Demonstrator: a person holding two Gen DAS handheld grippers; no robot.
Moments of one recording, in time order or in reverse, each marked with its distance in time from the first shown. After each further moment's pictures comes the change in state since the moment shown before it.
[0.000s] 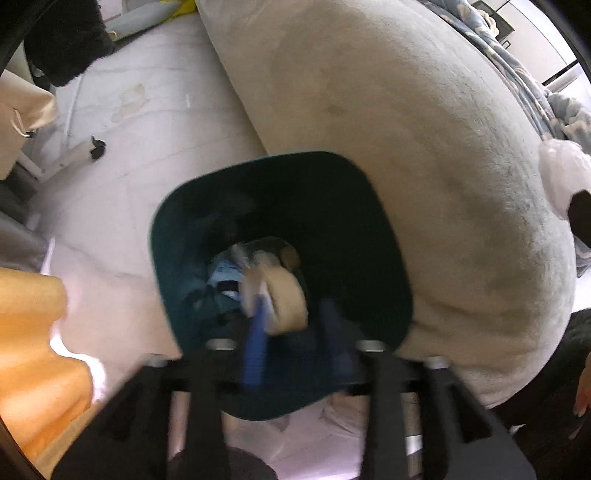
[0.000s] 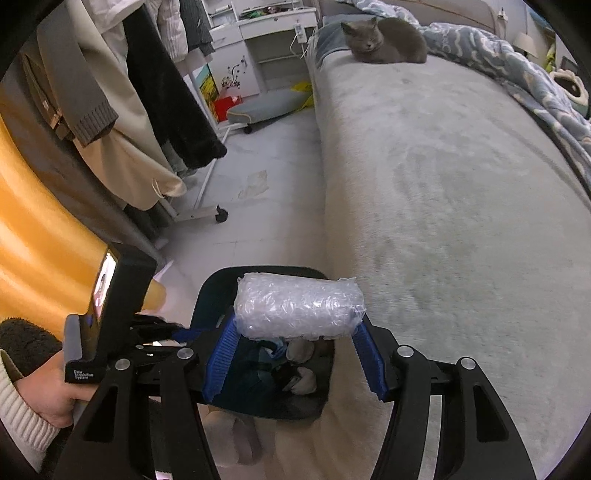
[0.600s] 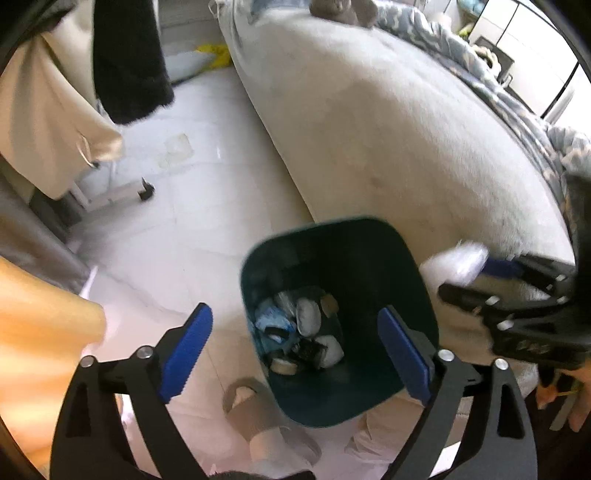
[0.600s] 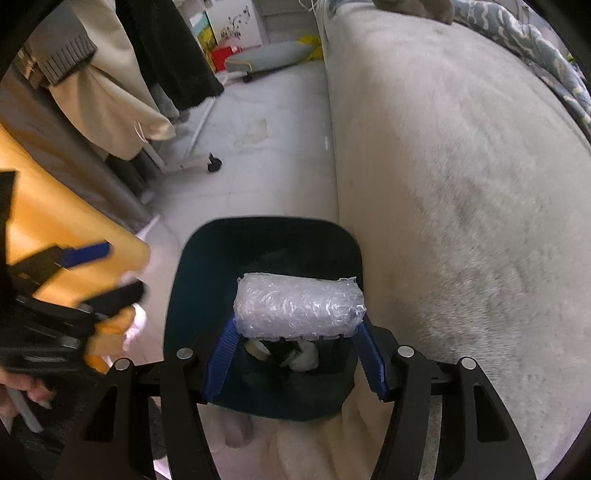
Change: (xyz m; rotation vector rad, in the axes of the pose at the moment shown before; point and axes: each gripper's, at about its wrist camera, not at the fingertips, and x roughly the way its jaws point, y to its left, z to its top) left arm -0.065 0.036 -0.010 -0.022 -0.252 0.090; right arm 0.080 0.020 -0.010 -0.041 0.190 -0.050
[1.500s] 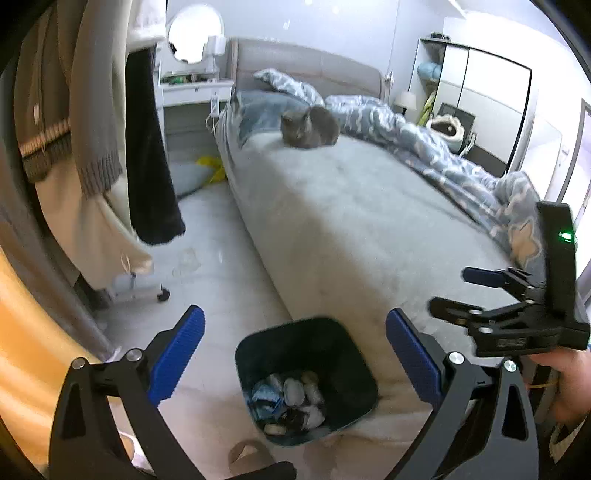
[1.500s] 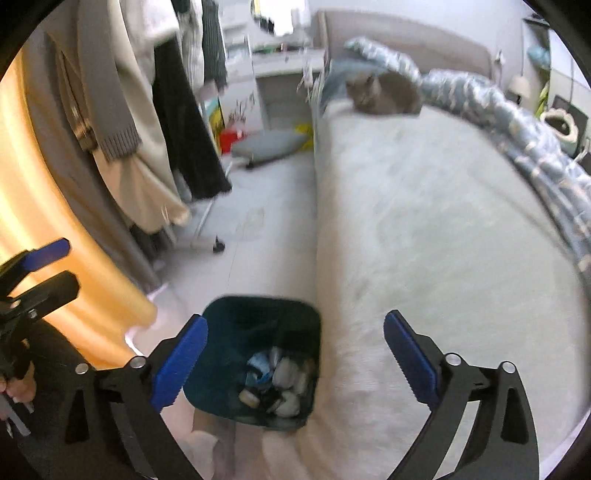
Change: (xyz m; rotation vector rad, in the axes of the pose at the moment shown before) left arm -0.144 -0.058 -0.003 0.075 -0.417 0.010; right arm -0.164 -0.029 -0.032 -0.023 -0.427 -0.018
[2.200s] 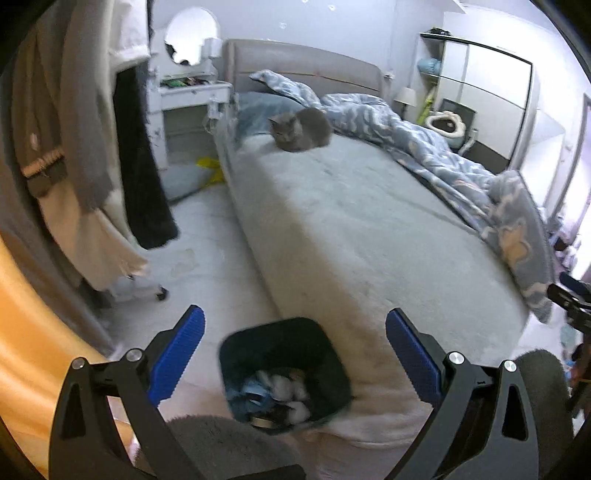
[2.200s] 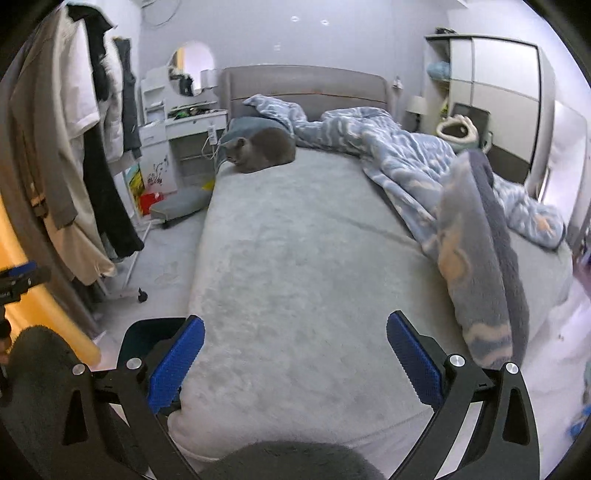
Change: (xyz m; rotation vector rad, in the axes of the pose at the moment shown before) left arm -0.013 -0.046 0.006 0.004 0.037 -0.001; right arm -0.150 -0.140 -0.067 0.160 -0.167 -0.270
